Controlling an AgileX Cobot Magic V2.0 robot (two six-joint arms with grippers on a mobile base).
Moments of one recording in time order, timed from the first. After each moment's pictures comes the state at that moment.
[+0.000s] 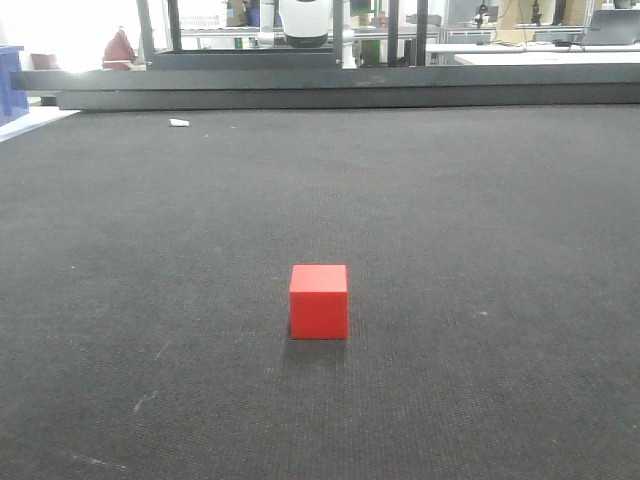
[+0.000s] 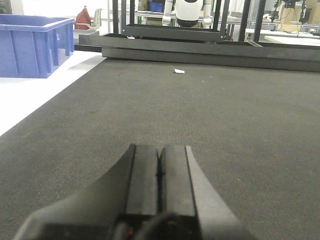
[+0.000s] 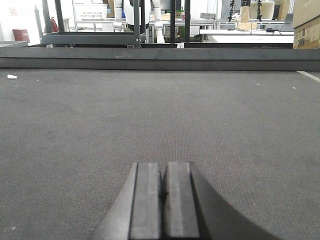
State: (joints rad) left arm -0.04 -0.01 0.03 -0.05 0.02 0.01; right arm 0.00 -0.01 0.03 0.06 0.03 0.01
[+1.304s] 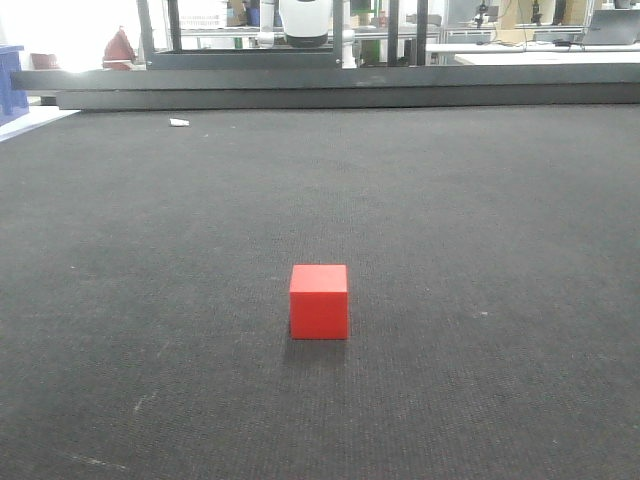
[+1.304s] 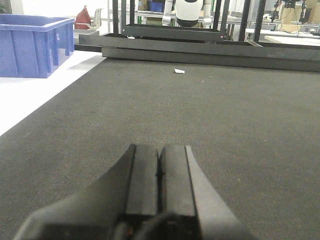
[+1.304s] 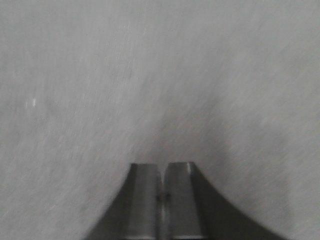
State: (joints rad) left arm -0.04 -0.01 0.03 -0.05 0.02 0.01; right arm 0.12 0.76 -0.53 0.02 0.69 0.15
